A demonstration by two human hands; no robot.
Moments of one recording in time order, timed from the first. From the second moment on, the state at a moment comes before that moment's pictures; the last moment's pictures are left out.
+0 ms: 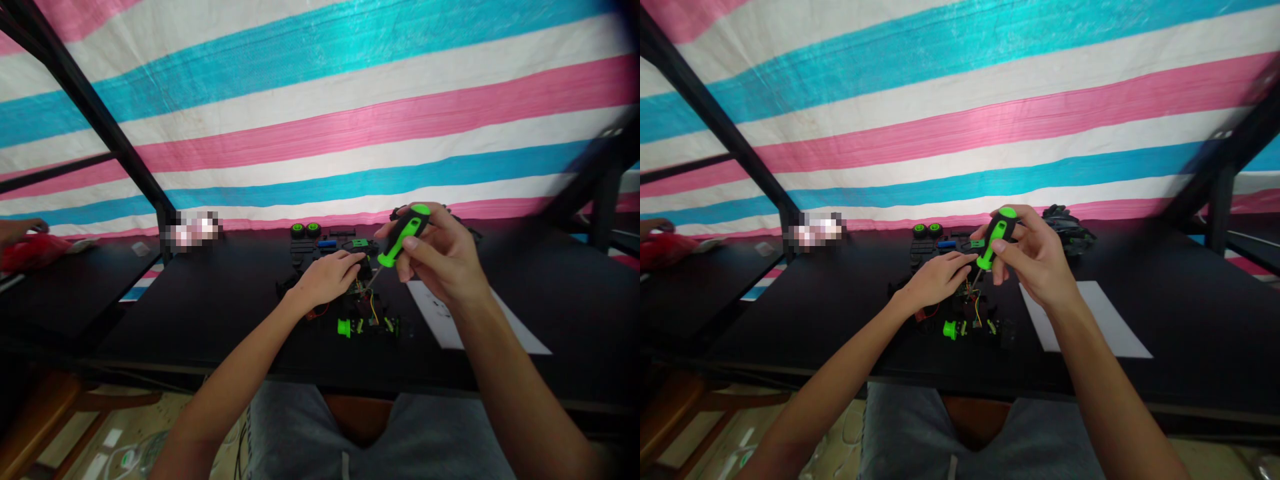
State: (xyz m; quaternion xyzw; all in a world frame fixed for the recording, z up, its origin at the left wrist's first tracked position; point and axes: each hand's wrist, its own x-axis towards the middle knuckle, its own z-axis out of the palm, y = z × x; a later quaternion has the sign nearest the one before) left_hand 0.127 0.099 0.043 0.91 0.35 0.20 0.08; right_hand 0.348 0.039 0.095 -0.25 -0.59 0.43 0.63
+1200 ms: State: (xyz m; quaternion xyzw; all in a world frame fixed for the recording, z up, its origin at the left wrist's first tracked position) left_hand 0.126 0.098 0.044 0.91 0.35 0.20 0.09; right_hand 0.347 0.043 0.092 -0.24 -0.58 0.41 0.66
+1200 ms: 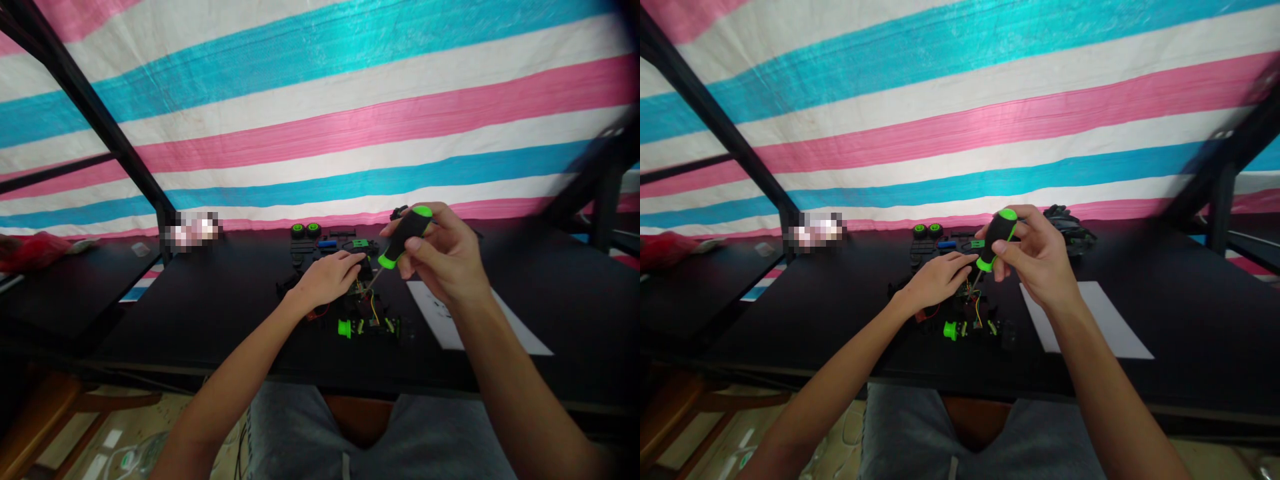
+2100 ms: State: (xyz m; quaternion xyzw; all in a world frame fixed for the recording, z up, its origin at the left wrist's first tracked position) left_hand 0.127 0.099 0.043 0.91 0.35 0.20 0.08; right_hand 0.345 0.045 0.093 -0.26 -0.58 0.37 0.68
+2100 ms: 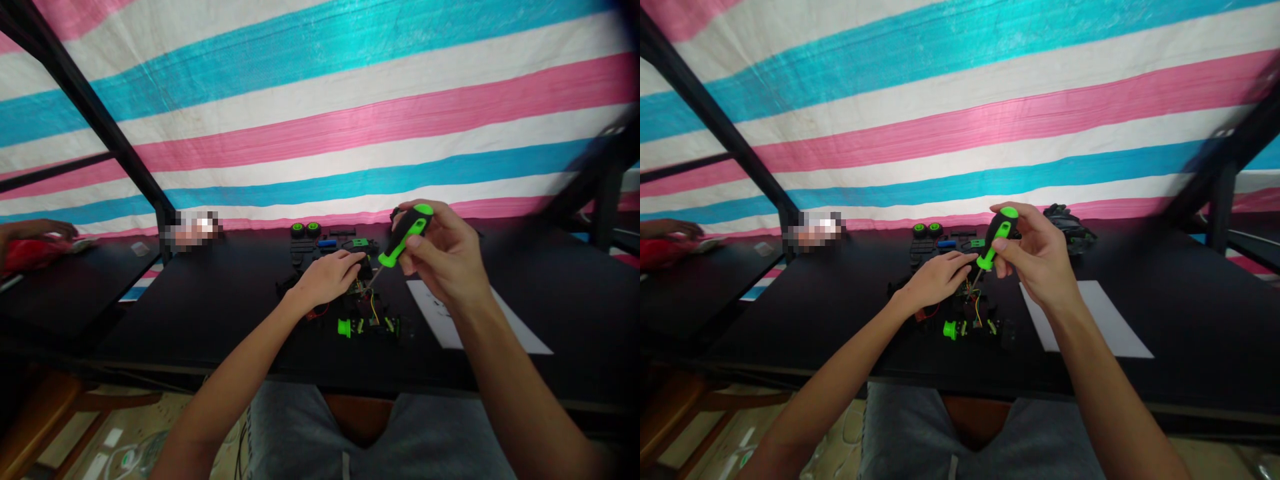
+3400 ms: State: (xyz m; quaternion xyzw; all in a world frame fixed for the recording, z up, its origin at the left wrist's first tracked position) left_hand 0.127 0.099 0.043 0.91 0.35 0.20 0.08; right_hand 0.345 0.040 0.096 -0.28 -0.58 0.37 0.67
